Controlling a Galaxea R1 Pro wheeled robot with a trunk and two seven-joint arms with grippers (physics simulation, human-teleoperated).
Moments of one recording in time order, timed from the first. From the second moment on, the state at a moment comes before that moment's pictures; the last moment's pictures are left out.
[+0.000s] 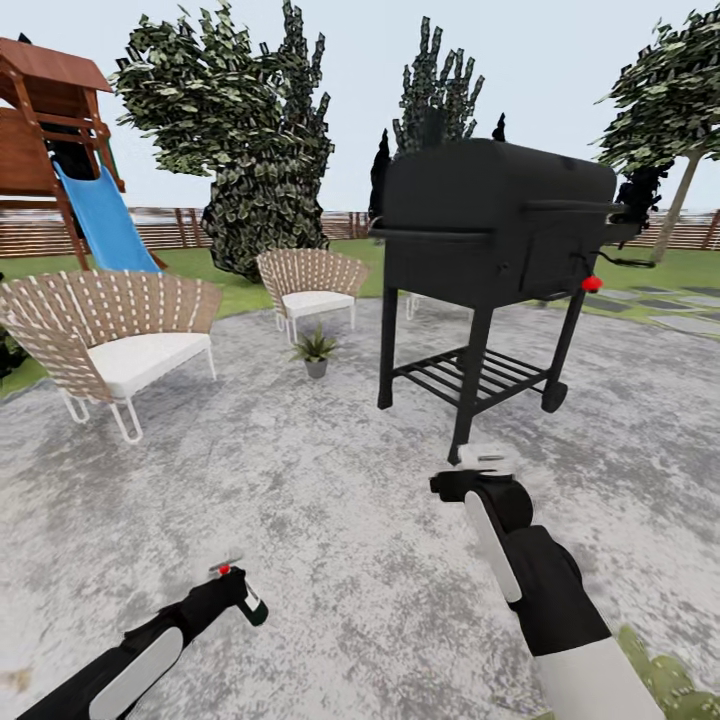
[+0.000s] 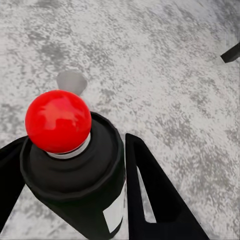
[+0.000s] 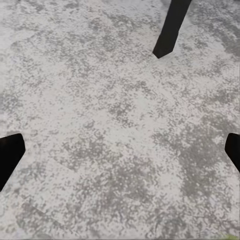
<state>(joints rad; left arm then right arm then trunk) -0.41 0.38 -0.68 -0.96 1.14 0.06 0.09 -0.57 0.04 0.19 -1.41 -0.20 0.99 -0.35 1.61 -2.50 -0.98</state>
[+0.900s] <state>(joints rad) -0.40 0.30 -0.69 -0.65 1.22 -0.07 0.01 -0.57 0.04 0.18 -1.37 -0.20 0.96 -0.05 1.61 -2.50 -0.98</state>
